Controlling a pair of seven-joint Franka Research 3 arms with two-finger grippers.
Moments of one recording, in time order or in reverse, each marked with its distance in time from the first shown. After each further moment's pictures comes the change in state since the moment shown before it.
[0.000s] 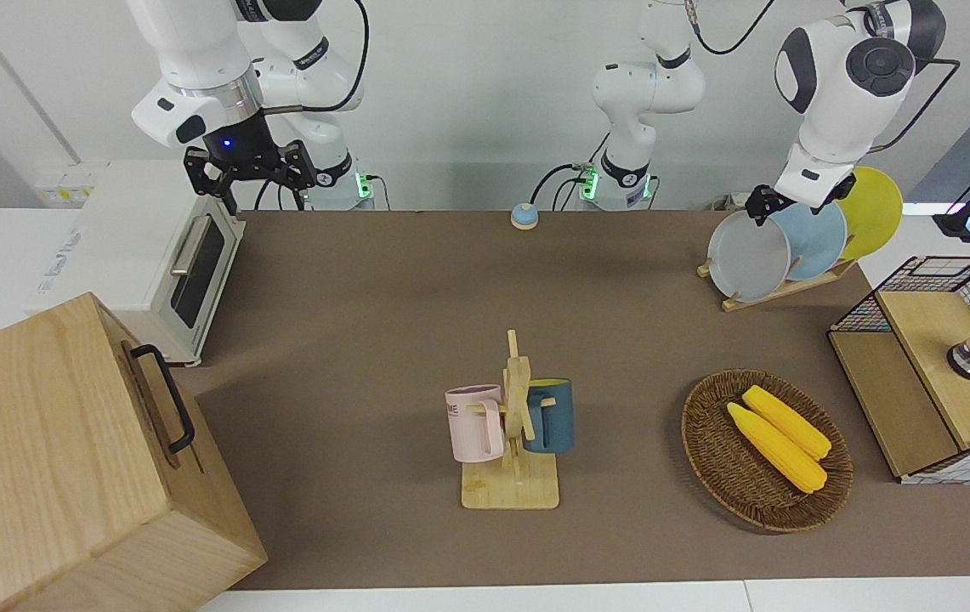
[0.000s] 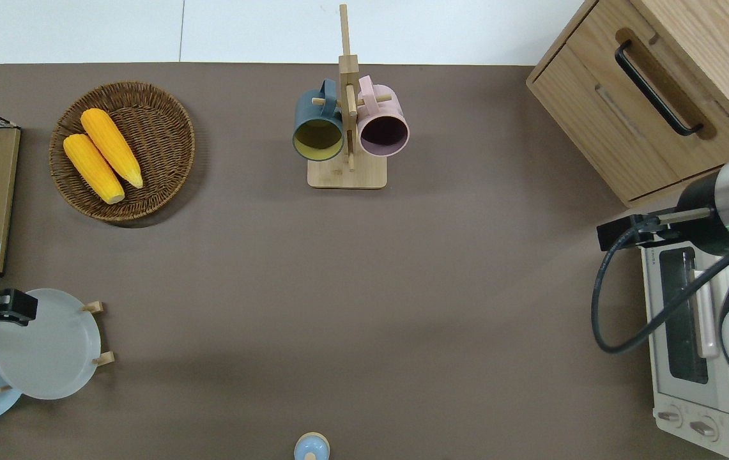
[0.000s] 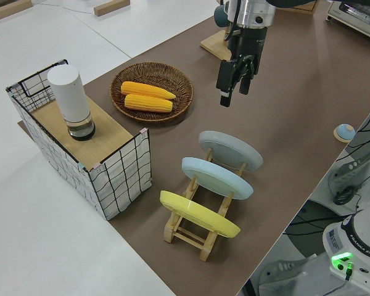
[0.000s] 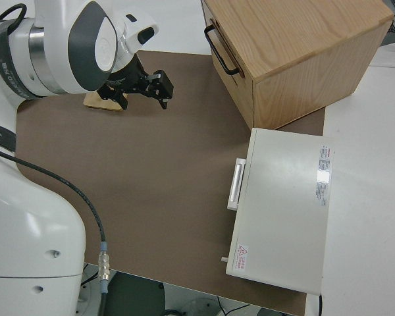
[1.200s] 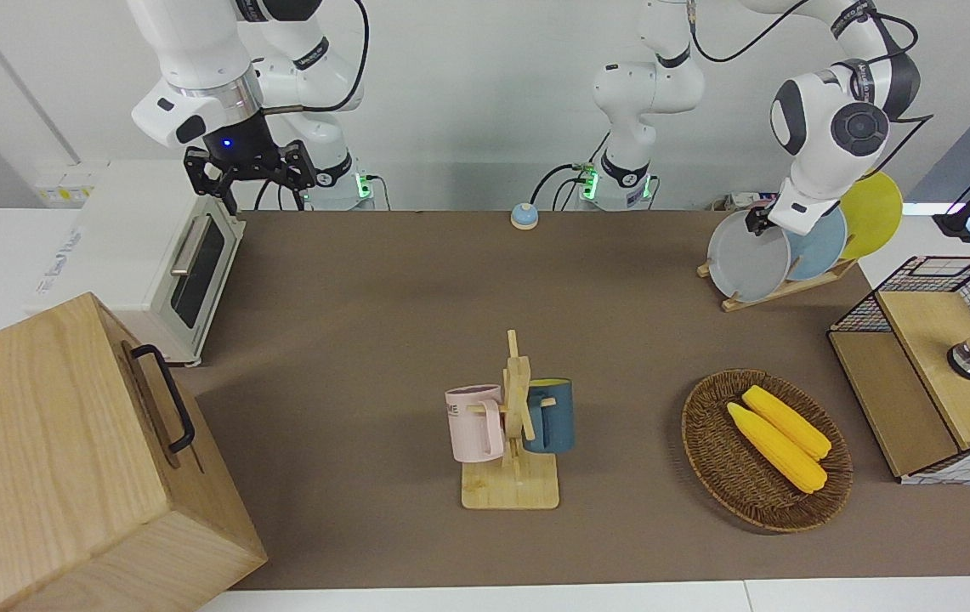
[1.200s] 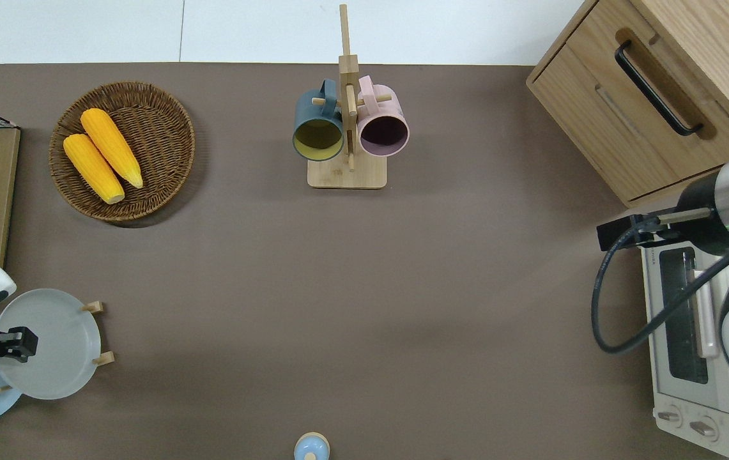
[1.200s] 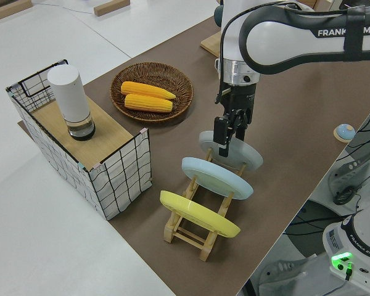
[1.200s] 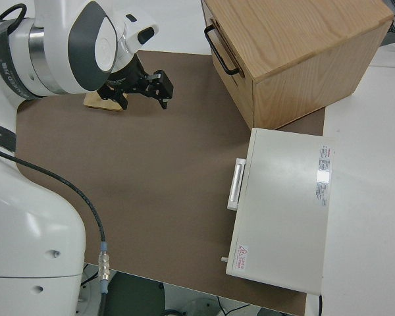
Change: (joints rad) left arm 0.014 -0.017 0.095 -0.234 0.070 0.133 0.011; right arm 0.000 0.000 0.000 0.000 0.000 0.000 0.000
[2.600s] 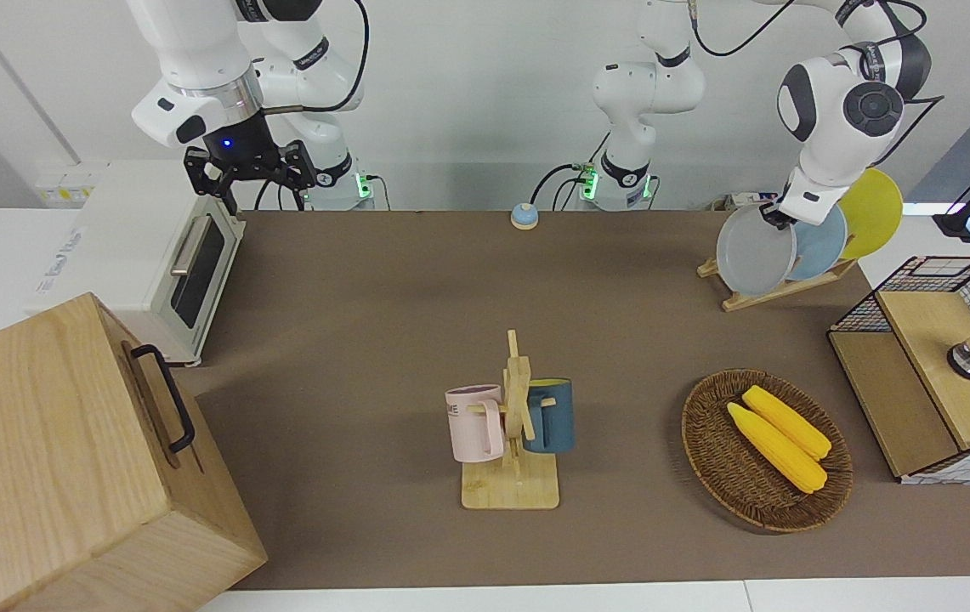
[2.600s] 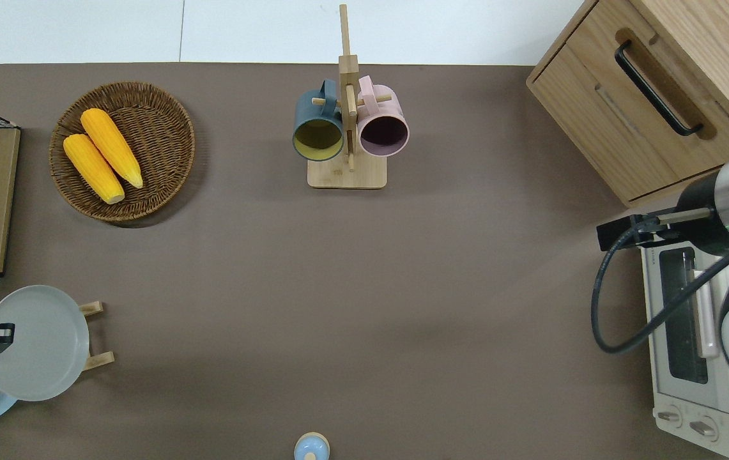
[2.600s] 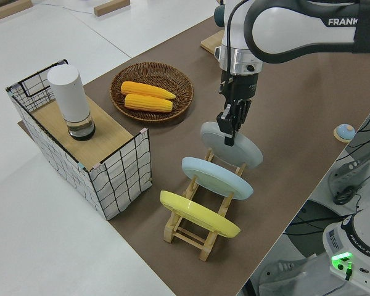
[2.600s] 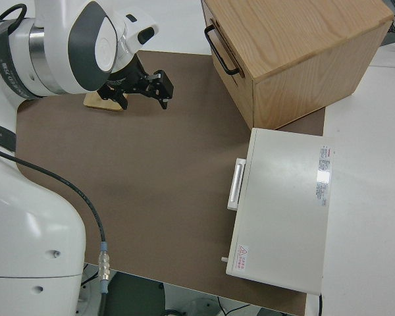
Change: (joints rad) left arm -0.005 -0.018 0.000 0.049 -0.016 -0.025 -0.039; right arm 0.000 0.000 0.000 0.000 0.000 0.000 0.000
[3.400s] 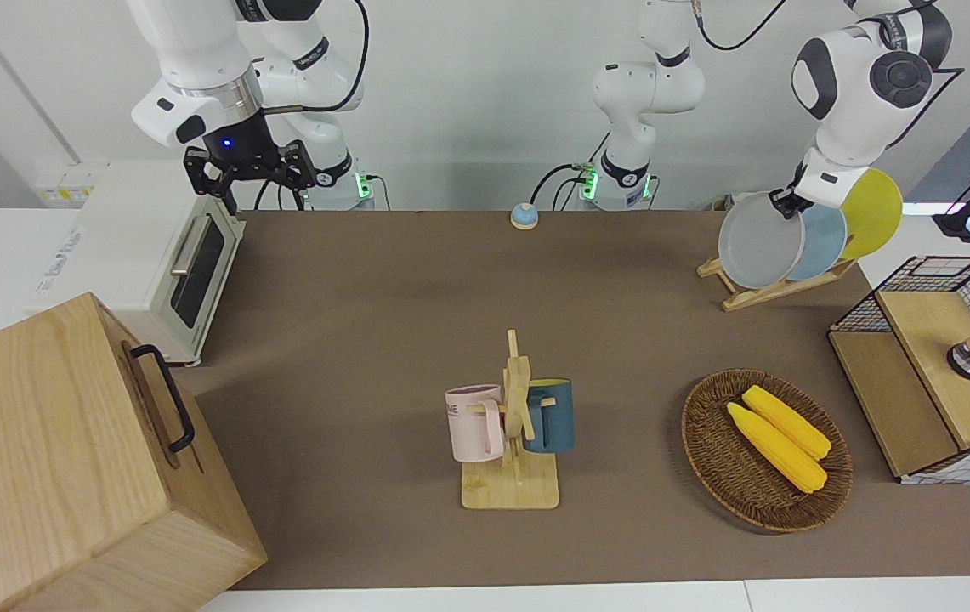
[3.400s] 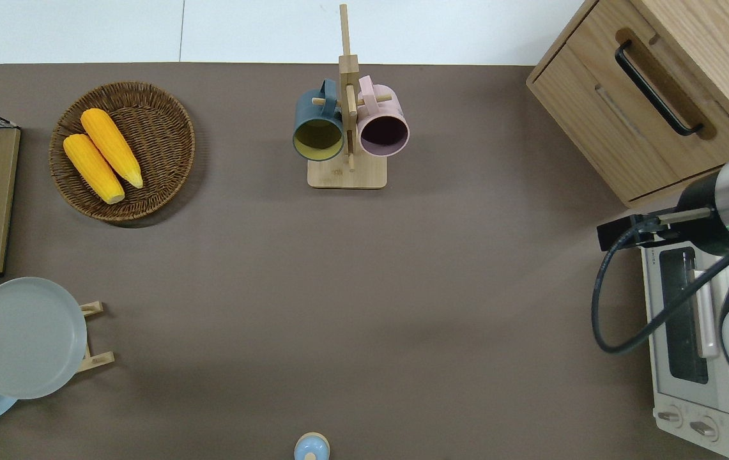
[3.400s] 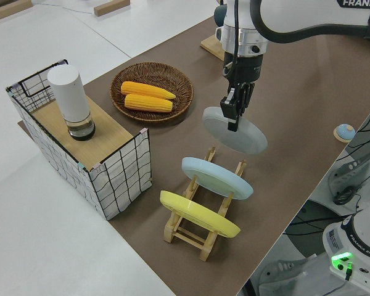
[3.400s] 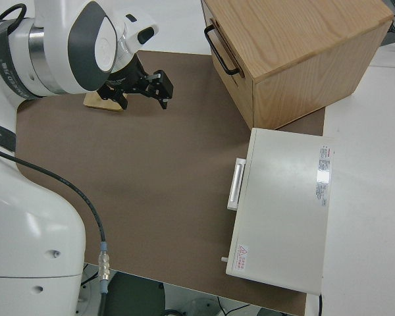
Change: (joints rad) left arm 0.000 -0.003 -0.005 0.096 -0.067 -0.082 0.001; right arm 0.000 0.000 0.000 0.000 0.000 0.000 0.000
